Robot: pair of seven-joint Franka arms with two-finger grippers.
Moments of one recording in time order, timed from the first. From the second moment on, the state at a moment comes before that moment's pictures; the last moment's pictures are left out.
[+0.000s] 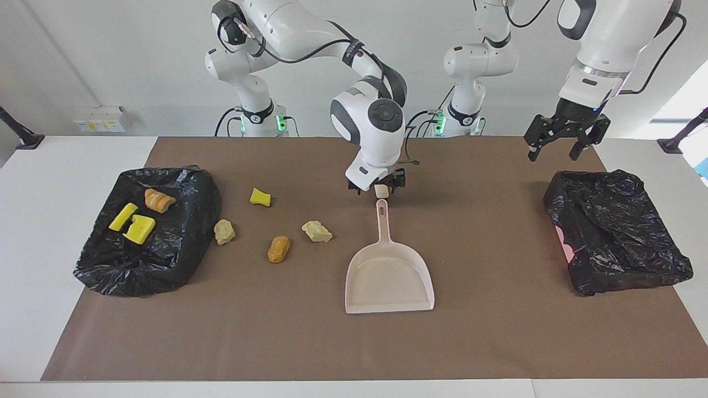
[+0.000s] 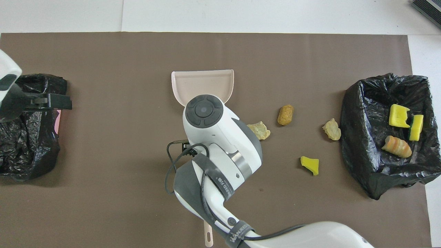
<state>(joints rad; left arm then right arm) -0.02 -0.07 -0.13 -1.73 -0.01 1.84 -0.09 0.54 0.41 0.19 -1.61 0.04 1.88 0.68</state>
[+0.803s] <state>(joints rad) -0.23 0.22 -0.13 -1.61 -0.01 1.95 -0.33 0.73 0.08 0.19 -2.19 0.17 2.11 0.75</state>
